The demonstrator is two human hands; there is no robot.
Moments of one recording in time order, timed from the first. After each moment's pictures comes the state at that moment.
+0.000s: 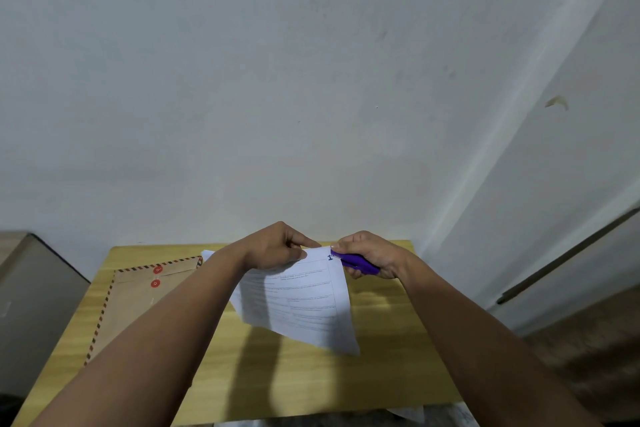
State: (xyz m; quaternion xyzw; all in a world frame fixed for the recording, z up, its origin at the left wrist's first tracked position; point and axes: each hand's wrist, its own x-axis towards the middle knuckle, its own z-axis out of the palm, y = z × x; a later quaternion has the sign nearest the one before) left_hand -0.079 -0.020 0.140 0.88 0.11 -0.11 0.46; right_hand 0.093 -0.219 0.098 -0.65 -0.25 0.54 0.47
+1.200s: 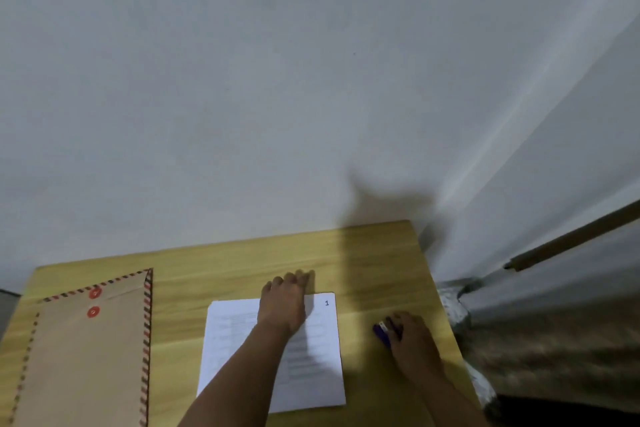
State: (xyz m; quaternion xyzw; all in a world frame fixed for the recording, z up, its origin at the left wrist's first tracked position) left_hand 0.020 -0.072 -0.081 0.95 0.22 -0.21 0.11; right_hand 0.110 -0.339 -0.156 -0.94 -0.07 0.24 0.21
